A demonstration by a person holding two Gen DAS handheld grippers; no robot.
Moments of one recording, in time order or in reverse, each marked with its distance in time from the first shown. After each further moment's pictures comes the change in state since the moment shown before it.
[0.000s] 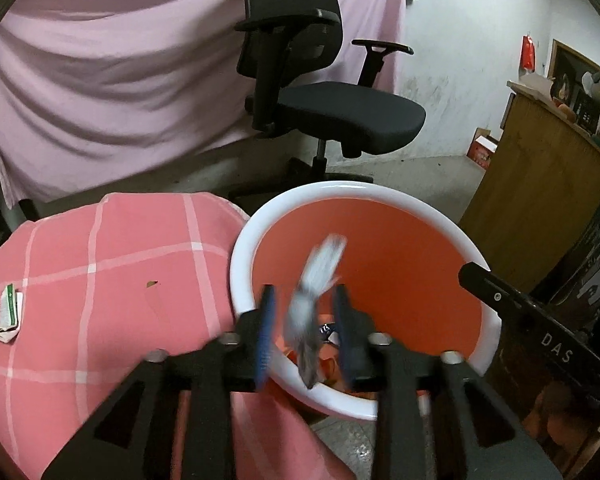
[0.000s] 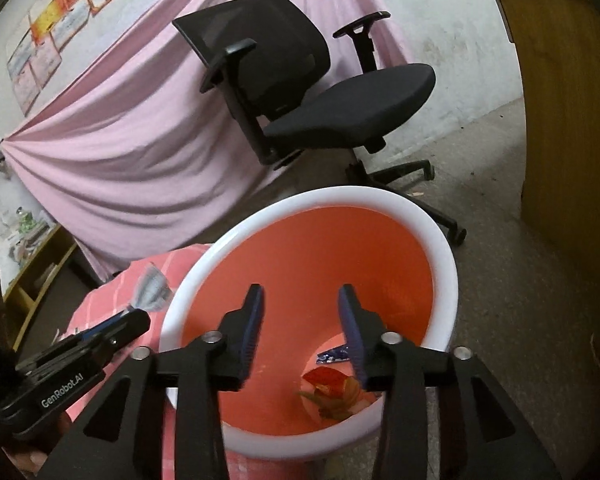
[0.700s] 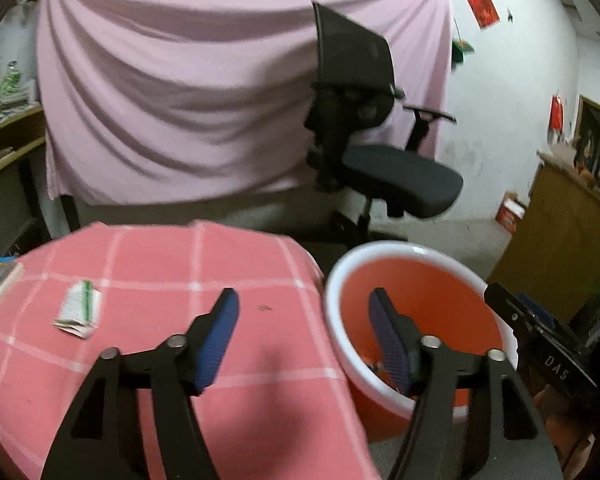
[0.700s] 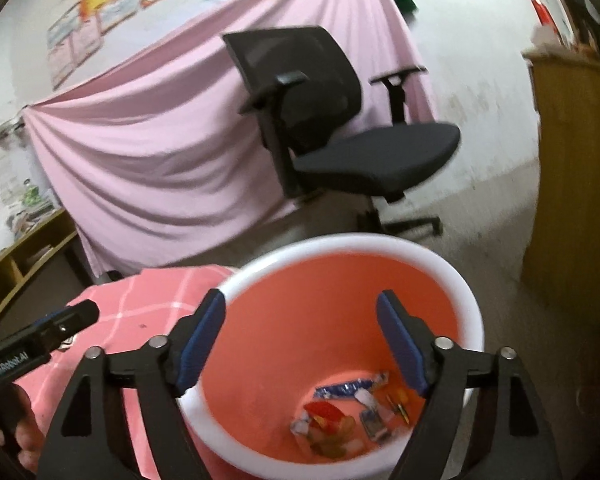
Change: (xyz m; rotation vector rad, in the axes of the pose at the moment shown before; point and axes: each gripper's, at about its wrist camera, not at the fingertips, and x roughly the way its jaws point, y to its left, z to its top) left arm -0.078 0.072 -0.015 -0.136 -0.222 0.099; right arm -0.013 0.058 0.001 -0.190 -0.181 0.011
